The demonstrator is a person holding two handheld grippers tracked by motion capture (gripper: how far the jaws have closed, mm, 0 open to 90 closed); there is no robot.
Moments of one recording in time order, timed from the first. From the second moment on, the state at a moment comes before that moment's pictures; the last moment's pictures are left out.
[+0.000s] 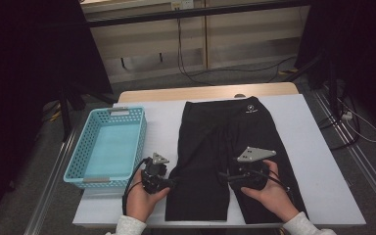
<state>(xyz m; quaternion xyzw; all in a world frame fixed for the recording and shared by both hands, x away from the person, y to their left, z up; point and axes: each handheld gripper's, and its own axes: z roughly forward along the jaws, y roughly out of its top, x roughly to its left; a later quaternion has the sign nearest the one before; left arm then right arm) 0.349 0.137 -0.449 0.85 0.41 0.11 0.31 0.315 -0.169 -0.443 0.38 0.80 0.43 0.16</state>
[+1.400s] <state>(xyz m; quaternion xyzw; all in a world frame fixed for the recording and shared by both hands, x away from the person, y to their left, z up) 0.345 0.131 -0.430 0.84 0.41 0.00 0.36 0.325 -0.166 -0.441 0.39 0.79 0.43 0.18</state>
